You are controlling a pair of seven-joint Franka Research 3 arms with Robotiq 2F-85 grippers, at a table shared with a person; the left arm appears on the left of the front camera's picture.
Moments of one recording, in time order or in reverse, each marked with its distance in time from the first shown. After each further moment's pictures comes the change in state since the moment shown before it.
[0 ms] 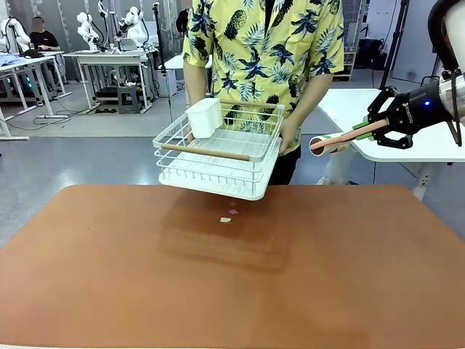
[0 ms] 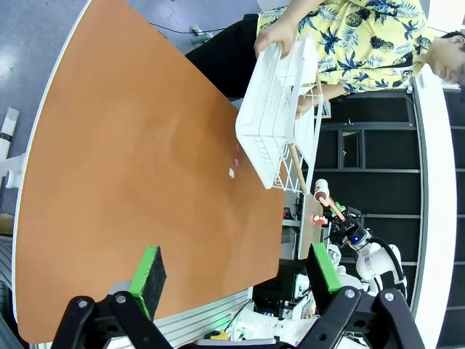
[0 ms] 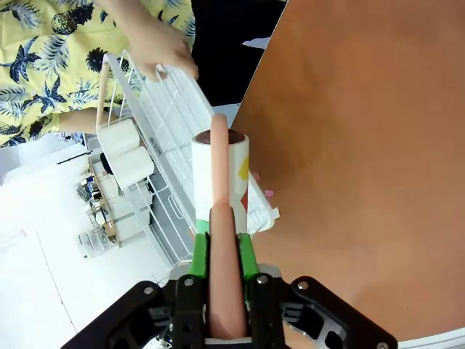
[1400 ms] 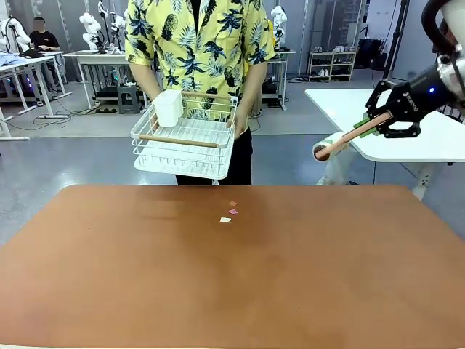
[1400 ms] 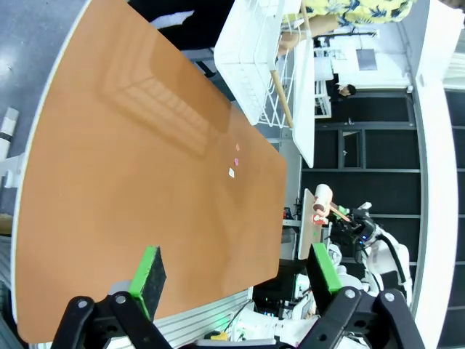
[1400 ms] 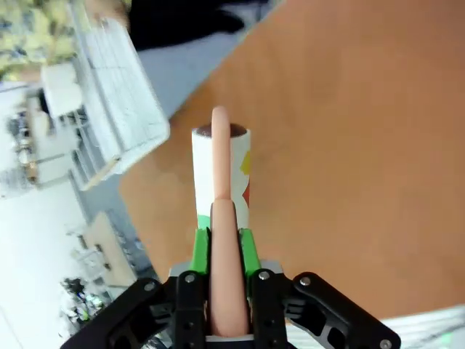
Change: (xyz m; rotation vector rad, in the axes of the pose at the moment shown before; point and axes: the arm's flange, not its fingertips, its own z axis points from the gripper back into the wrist) left arm 0.000 0.000 0.000 0.000 0.000 0.000; right arm 0.002 0.047 0.010 -0.237 0.133 0.318
